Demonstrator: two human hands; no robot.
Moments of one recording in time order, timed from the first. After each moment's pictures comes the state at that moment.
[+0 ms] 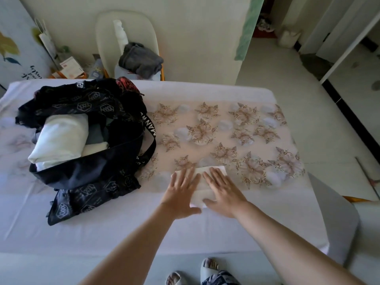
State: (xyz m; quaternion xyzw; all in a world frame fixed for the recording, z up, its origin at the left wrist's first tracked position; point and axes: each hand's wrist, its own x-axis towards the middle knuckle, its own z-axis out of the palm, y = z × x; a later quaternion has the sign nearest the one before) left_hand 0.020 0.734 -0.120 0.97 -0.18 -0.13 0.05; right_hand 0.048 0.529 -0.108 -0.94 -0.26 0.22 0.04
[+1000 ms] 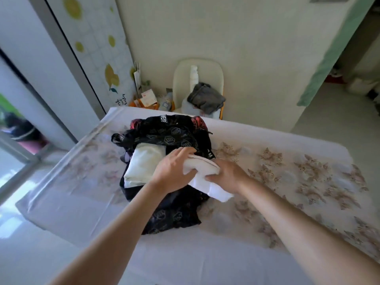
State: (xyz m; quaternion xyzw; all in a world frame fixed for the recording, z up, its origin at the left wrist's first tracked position) left_hand 0.065 0.948 0.066 0.95 -0.01 0.16 0.25; right_hand 0.157 0.750 0.051 -0.88 -0.29 0.21 0.31
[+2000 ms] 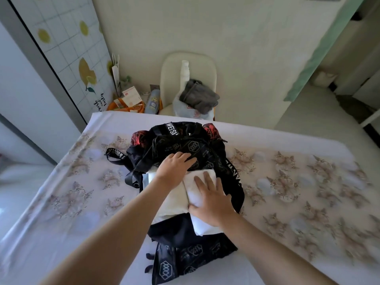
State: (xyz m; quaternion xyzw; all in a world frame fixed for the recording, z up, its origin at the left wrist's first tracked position) left_hand 0.167 1.122 -0.005 0.99 -0.15 0.04 -0.03; right_hand 0.122 0.932 -0.018 -0.95 -0.19 0.21 0.10
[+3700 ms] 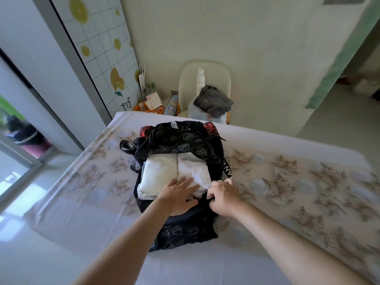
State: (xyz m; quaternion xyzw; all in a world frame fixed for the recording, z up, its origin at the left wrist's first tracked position) left_hand 0.067 1.012 0.000 0.98 -0.03 -0.20 0.04; right_hand 0.141 0.820 -0.003 -0.91 -0.37 0.15 0.13
